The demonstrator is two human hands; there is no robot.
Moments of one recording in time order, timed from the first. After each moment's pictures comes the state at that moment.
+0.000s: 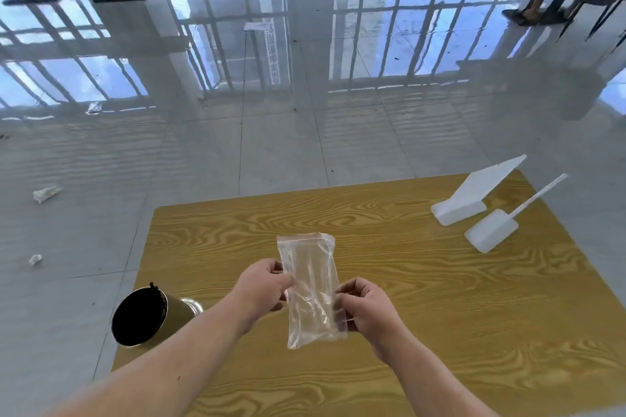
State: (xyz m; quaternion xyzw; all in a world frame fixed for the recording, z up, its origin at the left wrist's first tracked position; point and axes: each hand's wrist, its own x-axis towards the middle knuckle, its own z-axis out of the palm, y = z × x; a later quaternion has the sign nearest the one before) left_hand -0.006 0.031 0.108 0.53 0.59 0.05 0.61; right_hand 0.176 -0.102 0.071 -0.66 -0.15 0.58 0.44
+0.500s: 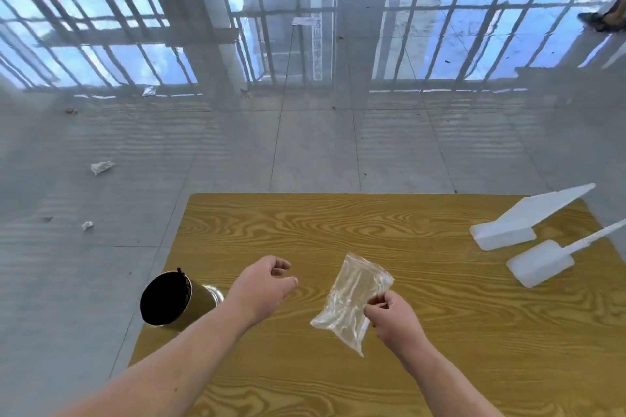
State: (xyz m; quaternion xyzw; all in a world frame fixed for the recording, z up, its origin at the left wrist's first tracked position) left_hand -0.036 0.042 0.106 0.60 0.63 0.07 0.49; right_hand 0.202 -0.083 0.037 -0.77 -0.22 0.52 0.29
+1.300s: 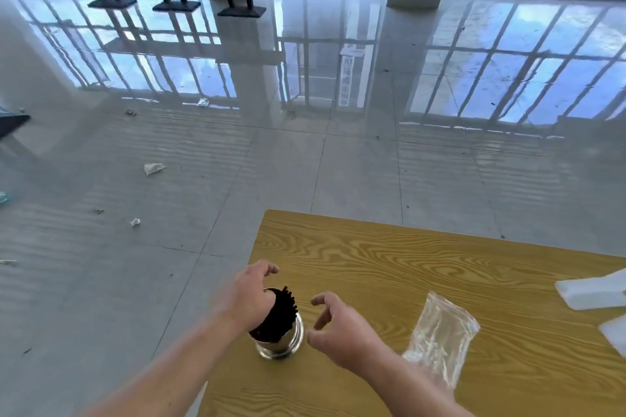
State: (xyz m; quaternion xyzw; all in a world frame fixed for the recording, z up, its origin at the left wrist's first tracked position) left_hand -0.245 0.108 0.126 0.67 0.65 0.04 0.36; right_hand -0.039 0.028 0.096 -0.67 -0.52 0.50 0.15
